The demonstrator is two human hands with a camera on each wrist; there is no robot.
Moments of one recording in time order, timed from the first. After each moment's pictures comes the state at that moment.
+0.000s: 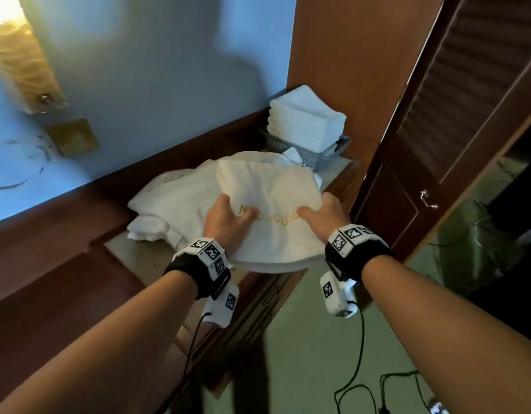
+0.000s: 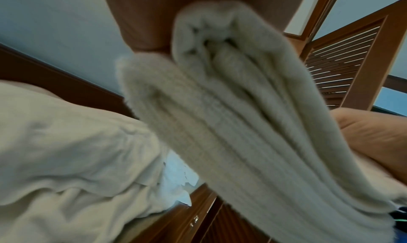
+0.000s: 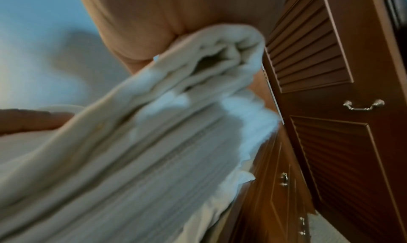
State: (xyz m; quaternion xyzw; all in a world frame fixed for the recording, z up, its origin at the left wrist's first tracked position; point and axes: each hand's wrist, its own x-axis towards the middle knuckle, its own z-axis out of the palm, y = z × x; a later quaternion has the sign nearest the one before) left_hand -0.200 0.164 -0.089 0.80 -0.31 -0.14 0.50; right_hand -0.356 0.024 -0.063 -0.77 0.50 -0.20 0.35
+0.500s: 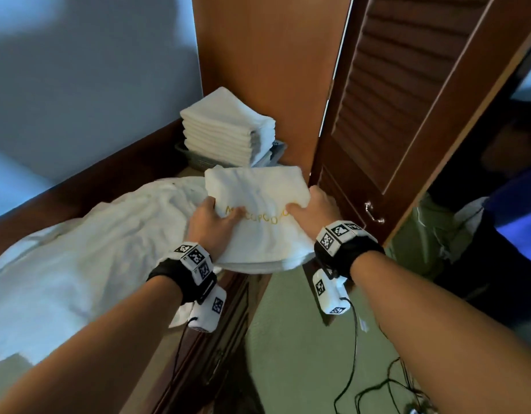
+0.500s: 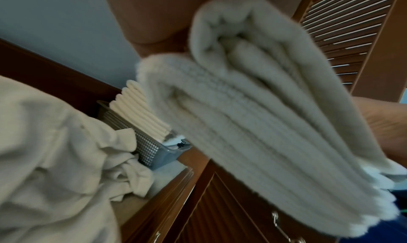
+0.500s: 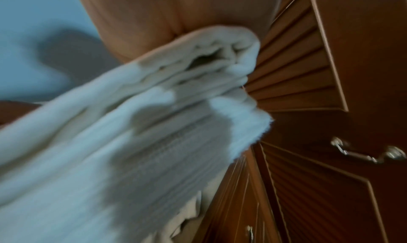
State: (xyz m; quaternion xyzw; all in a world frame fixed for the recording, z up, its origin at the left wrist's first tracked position) left_hand -0.207 -0.117 -0.104 0.76 -0.39 -0.17 0.48; right_hand -0.393 -0.224 -0.069 -0.76 0.56 -0.21 0.27
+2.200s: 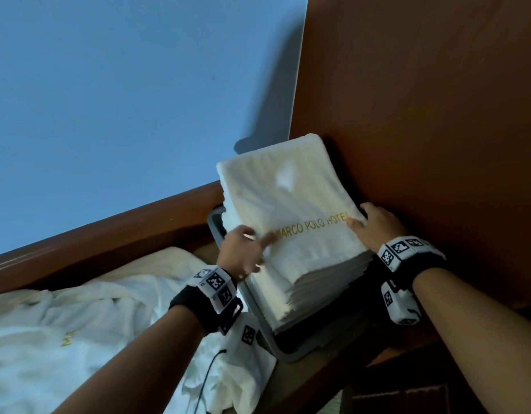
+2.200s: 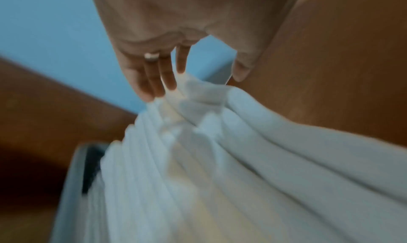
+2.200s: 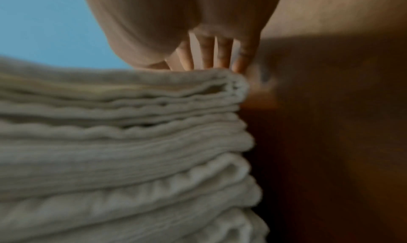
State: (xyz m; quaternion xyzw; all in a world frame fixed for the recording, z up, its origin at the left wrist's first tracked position) left_hand 0.036 -0.586 -0.111 0.79 -0.06 -0.27 0.55; right_hand -0.065 -0.859 -0.110 -0.92 0.37 0.00 0.16
